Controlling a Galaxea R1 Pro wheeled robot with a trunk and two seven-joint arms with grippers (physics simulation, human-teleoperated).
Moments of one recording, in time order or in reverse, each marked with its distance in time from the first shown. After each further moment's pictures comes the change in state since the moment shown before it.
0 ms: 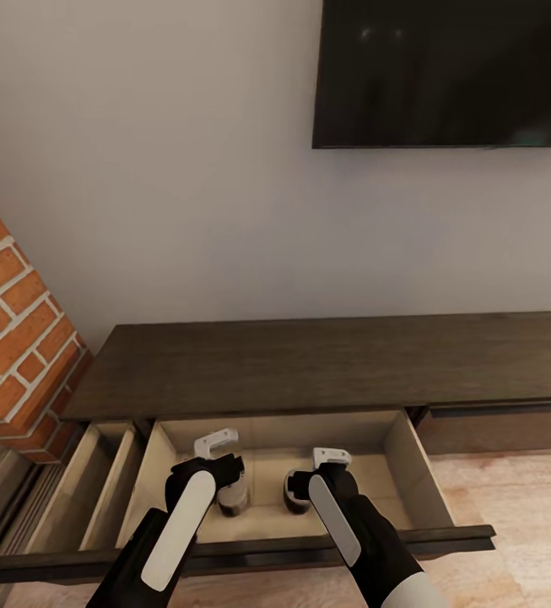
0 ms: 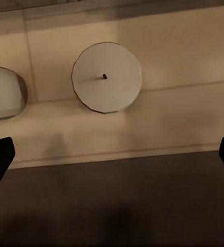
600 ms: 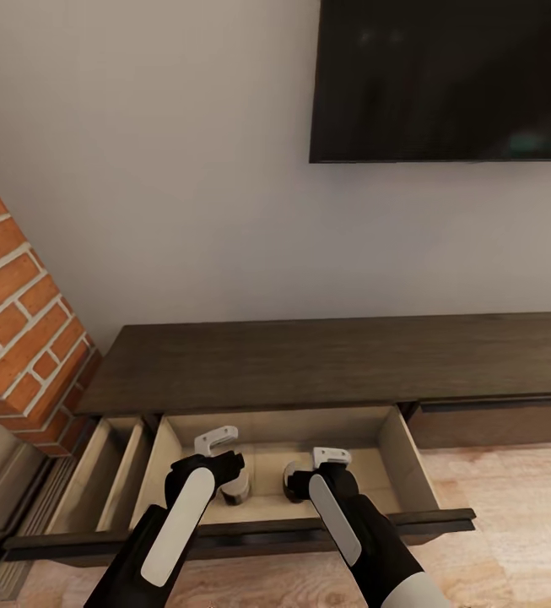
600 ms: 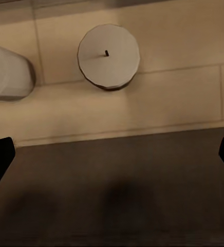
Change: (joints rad) left arm -0.011 0.002 0.003 0.001 0.007 0.004 -0.005; right arm 0.000 0.000 -0.003 -0.002 -0.002 0.000 0.005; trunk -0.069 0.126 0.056
